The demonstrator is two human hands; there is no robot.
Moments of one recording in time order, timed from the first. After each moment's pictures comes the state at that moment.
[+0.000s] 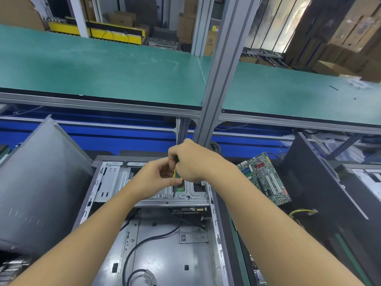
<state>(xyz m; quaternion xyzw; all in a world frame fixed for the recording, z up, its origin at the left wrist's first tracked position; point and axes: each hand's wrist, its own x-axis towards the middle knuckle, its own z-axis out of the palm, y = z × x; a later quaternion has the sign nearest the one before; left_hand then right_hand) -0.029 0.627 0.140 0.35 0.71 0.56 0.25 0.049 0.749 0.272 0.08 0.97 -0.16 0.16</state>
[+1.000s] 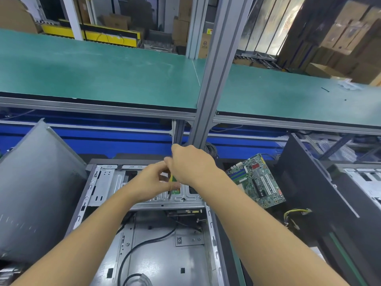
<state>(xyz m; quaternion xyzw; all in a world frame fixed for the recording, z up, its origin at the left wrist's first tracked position) -0.026 0.632 0.147 0.37 0.73 0.51 0.27 0.052 0.744 0.263 0.16 0.98 -0.08 0.11</state>
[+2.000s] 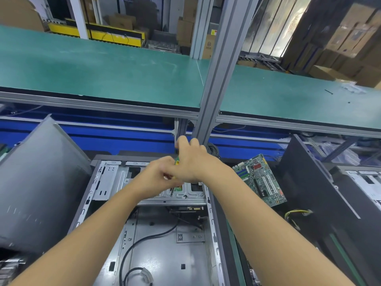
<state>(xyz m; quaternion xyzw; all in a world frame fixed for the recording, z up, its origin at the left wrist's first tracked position) -0.020 0.635 0.150 0.41 0.74 0.51 0.20 0.054 0.751 0.261 0.17 0.95 -0.21 0.13</state>
